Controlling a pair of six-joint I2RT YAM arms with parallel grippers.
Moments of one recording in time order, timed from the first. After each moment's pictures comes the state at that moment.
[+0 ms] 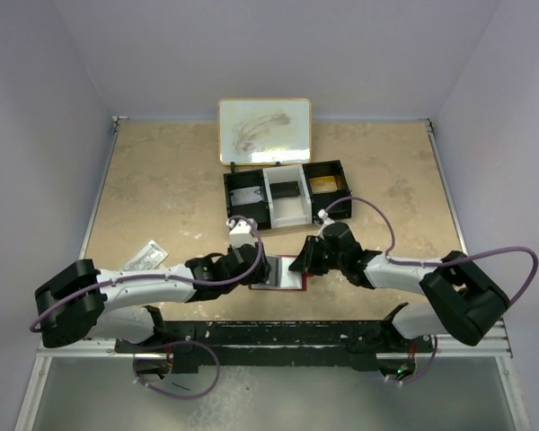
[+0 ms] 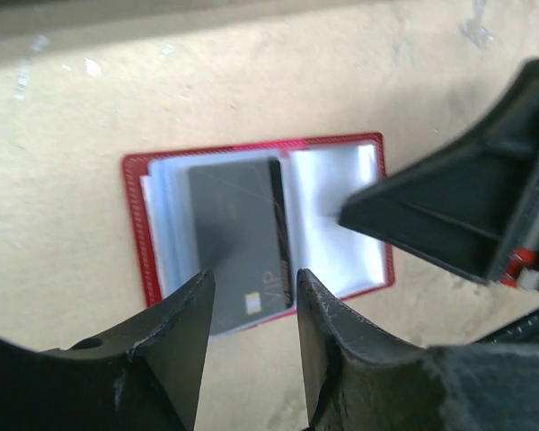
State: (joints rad) left arm -1.12 1.28 0.58 -0.06 -0.41 -0.94; right arm 0.68 1.39 0.41 0.24 -0.25 0.81
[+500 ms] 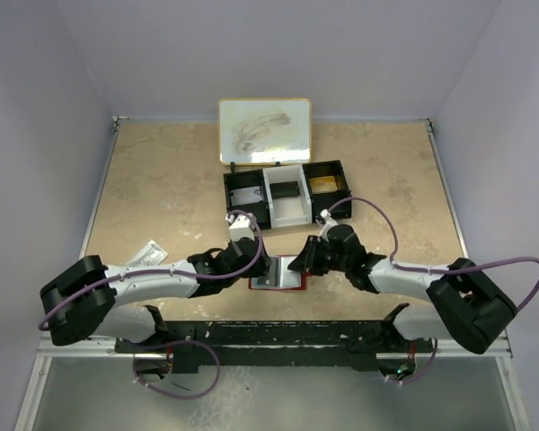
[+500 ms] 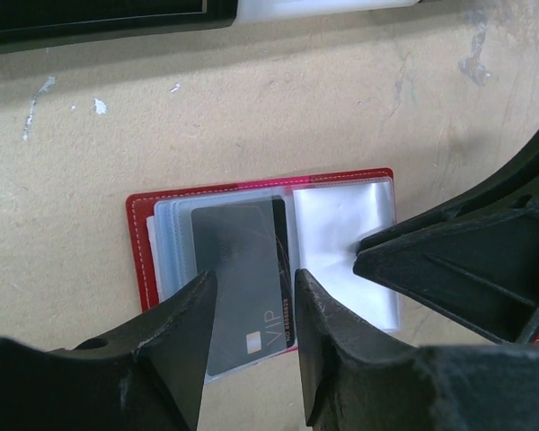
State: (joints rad) left arm -1.04 1.32 0.57 0.01 -0.39 -0.91; right arm 0.68 1.30 0.35 0.31 -0.27 0.83
